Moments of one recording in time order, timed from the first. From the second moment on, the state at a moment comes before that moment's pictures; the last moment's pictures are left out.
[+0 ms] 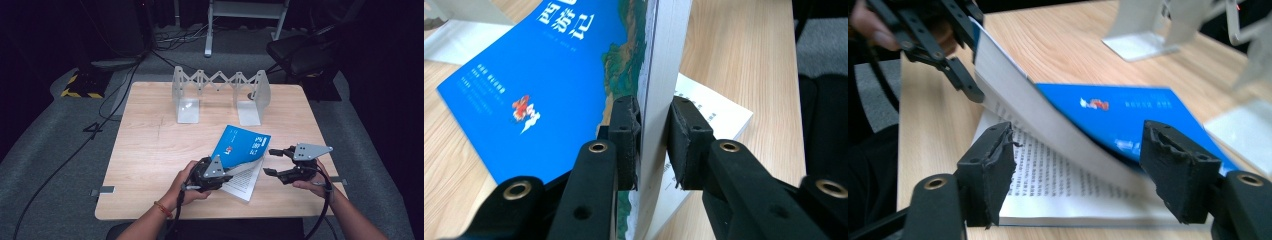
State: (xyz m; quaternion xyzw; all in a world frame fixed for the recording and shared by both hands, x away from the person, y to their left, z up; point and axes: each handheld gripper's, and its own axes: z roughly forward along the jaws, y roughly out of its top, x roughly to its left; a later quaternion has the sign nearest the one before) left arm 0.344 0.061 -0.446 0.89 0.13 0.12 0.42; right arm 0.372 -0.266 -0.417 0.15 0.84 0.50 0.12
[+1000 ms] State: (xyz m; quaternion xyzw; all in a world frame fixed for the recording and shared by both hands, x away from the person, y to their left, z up) left arm 0.362 0.142 -0.442 0.87 0.19 0.12 0.44; right arm 0.402 -0.213 -0.467 0.05 0.89 0.39 0.22
